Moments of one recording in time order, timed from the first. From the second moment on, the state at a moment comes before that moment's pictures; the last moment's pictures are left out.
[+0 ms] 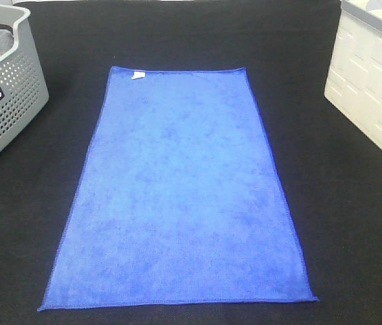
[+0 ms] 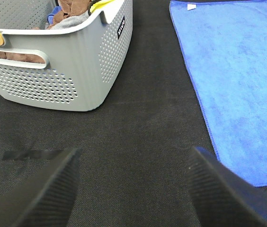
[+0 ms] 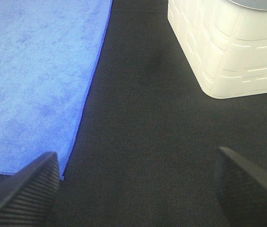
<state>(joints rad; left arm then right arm) -0.04 0.00 -0.51 0.02 1.05 -0.03 -0.02 -0.01 -0.51 0.09 1.07 -0.14</state>
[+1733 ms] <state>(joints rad) -0.04 0.00 -0.51 0.02 1.05 -0.03 -0.02 -0.01 -0.51 0.09 1.07 -0.14</state>
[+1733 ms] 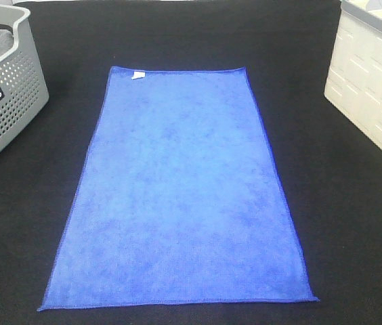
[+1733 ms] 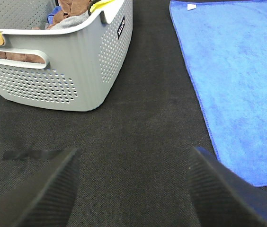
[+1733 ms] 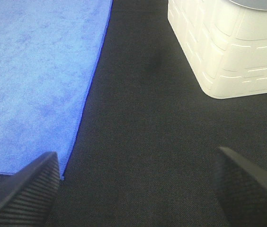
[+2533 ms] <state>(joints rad) -0.04 0.37 -0.53 -0.33 0.74 -0.03 -0.02 0.44 -0.64 0.16 0.98 -0.09</state>
